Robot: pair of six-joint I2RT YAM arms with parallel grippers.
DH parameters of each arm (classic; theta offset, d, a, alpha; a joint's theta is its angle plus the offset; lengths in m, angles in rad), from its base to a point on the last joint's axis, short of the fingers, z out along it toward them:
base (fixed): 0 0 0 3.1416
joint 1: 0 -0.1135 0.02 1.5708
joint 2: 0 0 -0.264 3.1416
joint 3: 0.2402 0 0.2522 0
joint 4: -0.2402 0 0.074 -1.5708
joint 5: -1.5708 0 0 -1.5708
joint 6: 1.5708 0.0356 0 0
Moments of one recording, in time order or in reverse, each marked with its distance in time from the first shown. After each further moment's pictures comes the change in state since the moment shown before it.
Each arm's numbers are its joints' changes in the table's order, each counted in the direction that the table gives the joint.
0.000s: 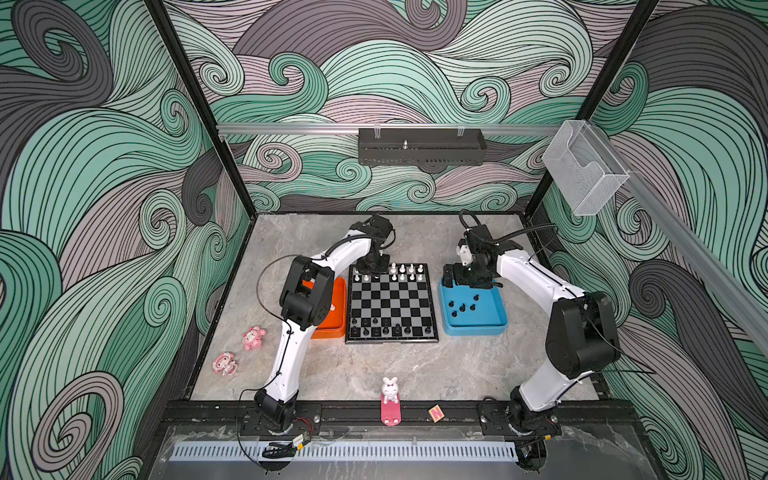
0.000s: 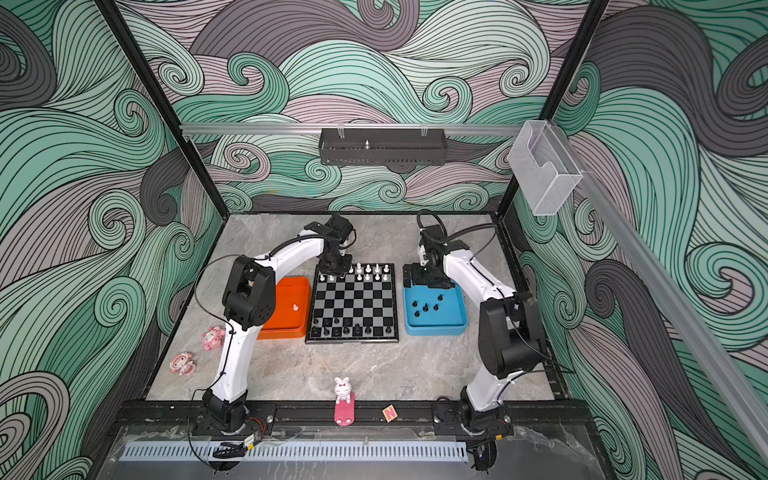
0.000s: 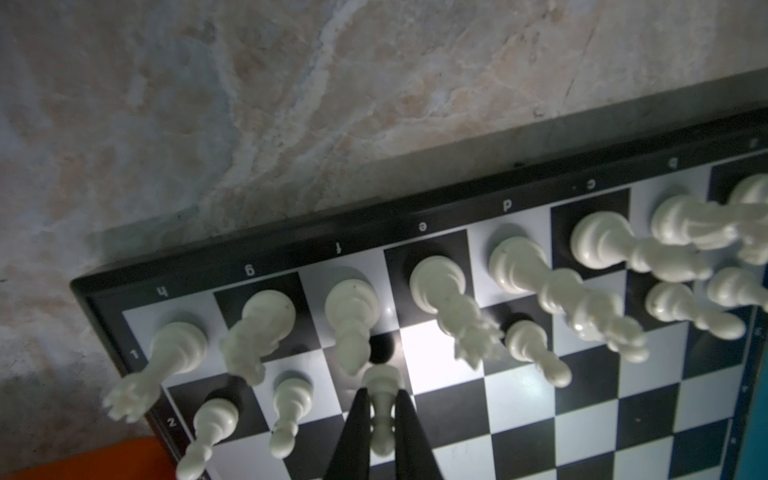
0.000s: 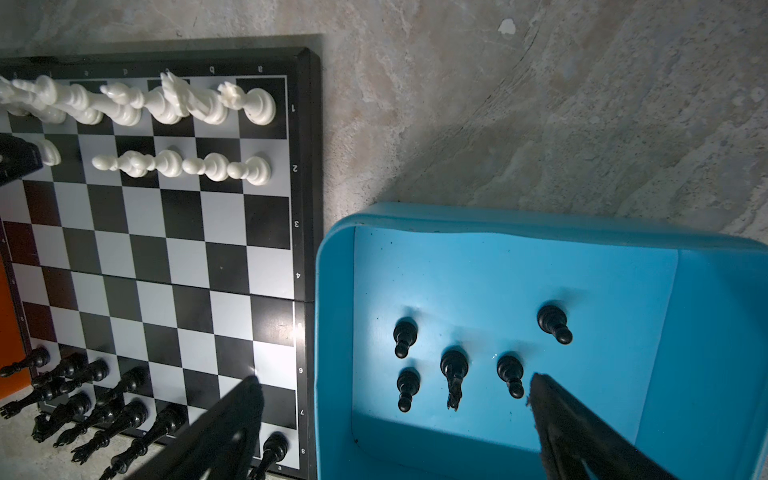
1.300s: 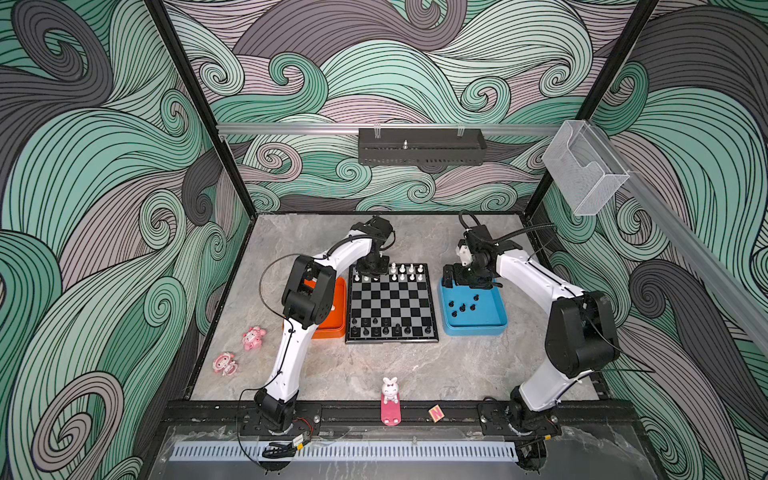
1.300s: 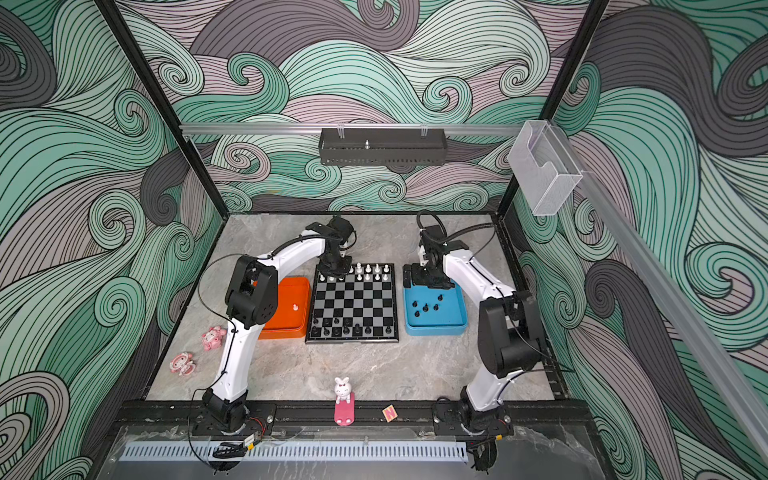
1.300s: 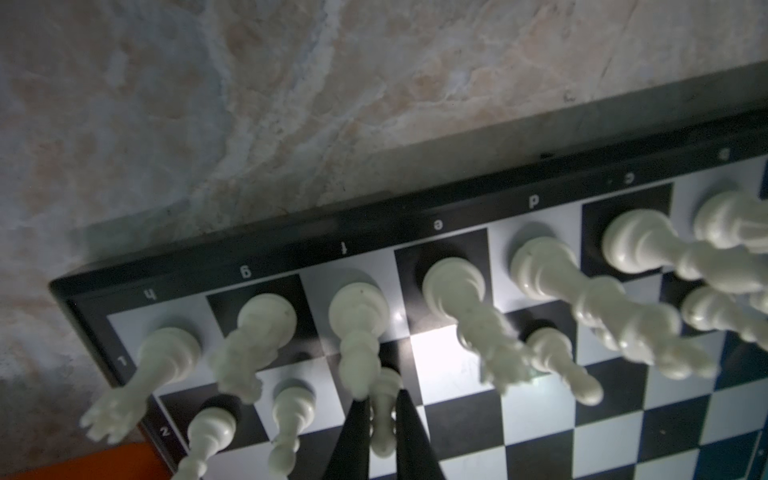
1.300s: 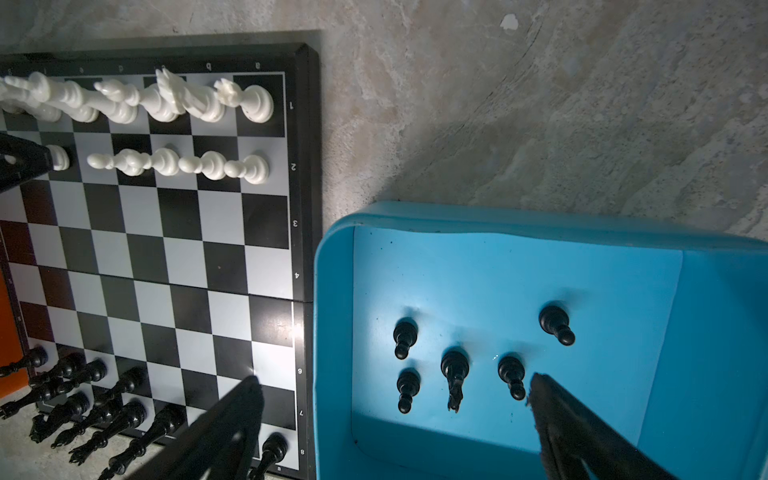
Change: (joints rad) left arm 0.000 0.027 0.019 -0.024 0.002 0.000; right arm 0.000 0.006 0.000 0.000 0.002 -0.001
